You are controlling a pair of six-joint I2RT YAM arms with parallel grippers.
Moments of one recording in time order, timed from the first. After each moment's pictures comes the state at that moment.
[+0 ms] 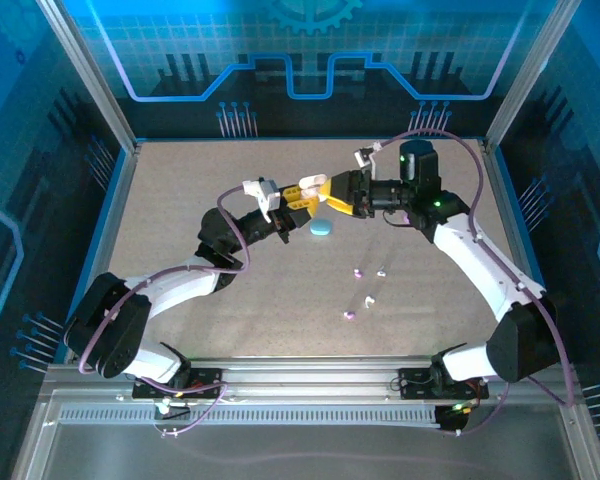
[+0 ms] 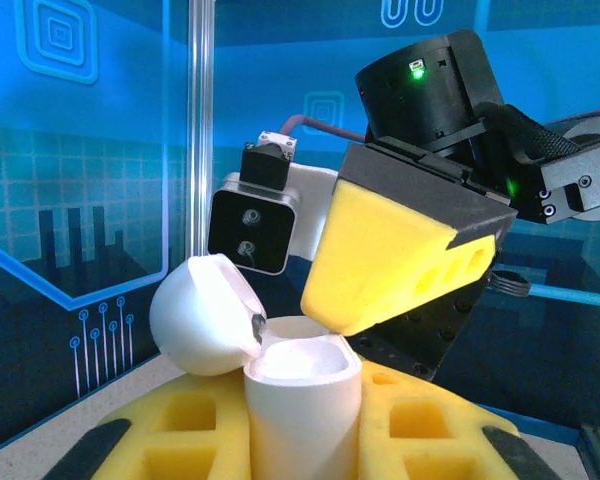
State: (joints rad) left arm -0.53 1.44 0.72 1.09 0.54 -0.24; right arm 0.35 1.39 1.21 -0.19 -0.99 0.92
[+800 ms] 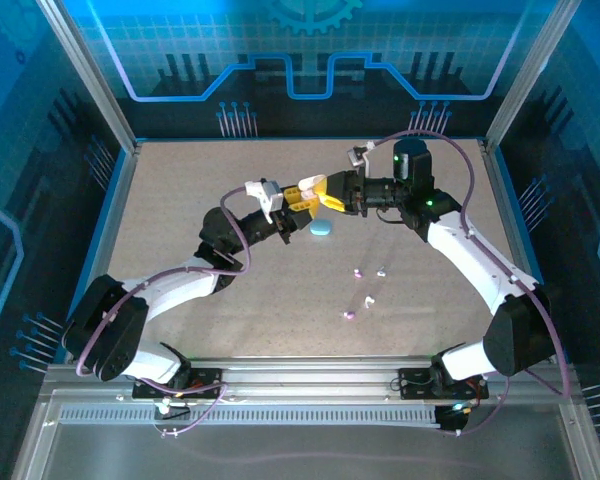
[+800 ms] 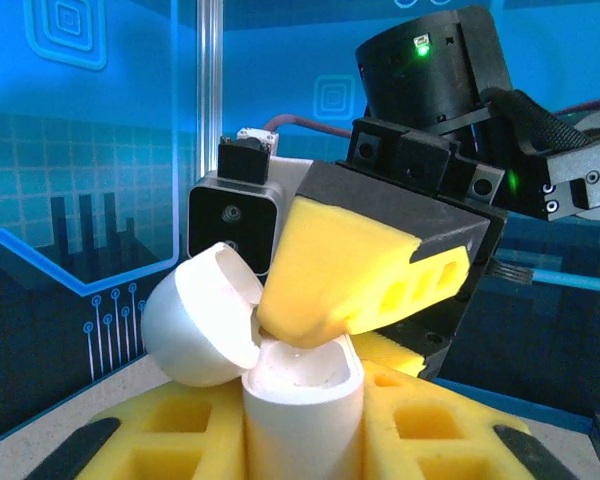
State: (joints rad) left arm -0.54 1.43 0.72 1.02 0.51 -0.20; right arm 0.37 1.43 1.21 -0.12 -0.99 1.03
